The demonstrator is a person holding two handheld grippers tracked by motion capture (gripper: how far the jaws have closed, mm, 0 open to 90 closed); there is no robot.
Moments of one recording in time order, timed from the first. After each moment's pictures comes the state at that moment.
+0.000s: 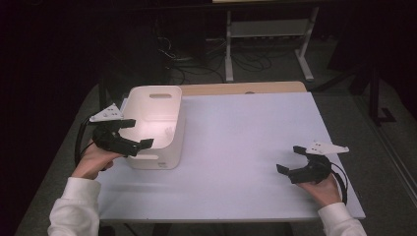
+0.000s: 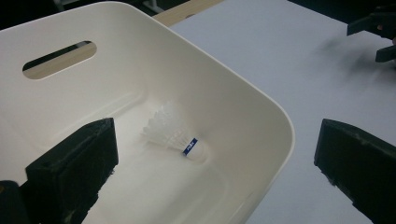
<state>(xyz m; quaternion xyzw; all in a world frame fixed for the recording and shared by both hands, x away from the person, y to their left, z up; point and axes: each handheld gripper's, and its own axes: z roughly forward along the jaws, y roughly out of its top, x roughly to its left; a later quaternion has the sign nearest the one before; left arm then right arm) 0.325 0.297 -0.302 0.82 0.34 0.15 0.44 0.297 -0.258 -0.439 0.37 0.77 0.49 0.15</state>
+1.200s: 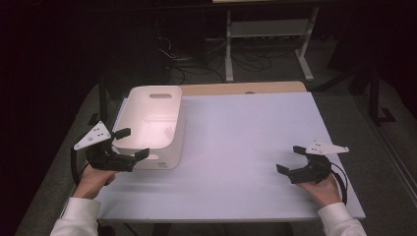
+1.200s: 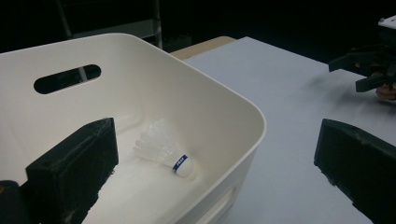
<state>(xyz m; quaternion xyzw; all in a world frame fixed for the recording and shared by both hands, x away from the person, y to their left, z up) 0.286 0.311 -0.329 0.76 0.32 0.19 0.53 0.296 -0.258 -0.439 0.37 0.77 0.49 0.15</state>
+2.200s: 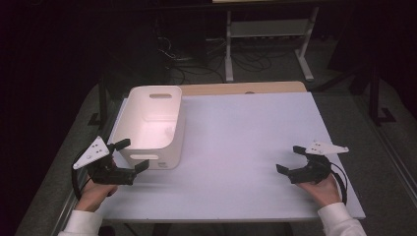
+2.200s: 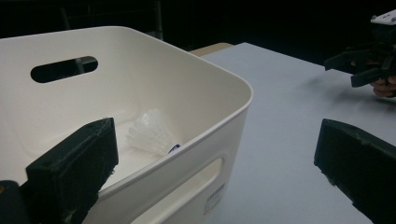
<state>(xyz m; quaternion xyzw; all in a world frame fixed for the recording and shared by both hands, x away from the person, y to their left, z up) 0.264 0.315 -0.356 0.74 0.32 0.21 0.55 0.296 -0.257 -0.439 0.38 0.77 0.49 0.15</state>
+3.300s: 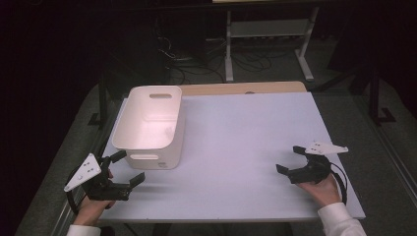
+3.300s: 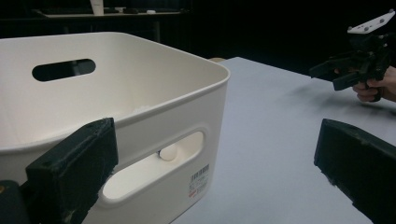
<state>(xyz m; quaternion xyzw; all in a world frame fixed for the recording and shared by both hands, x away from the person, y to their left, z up) 0.234 0.326 -0.380 0.72 0.31 0.22 0.59 0.297 -0.257 -0.439 0.37 0.77 0.49 0.15</state>
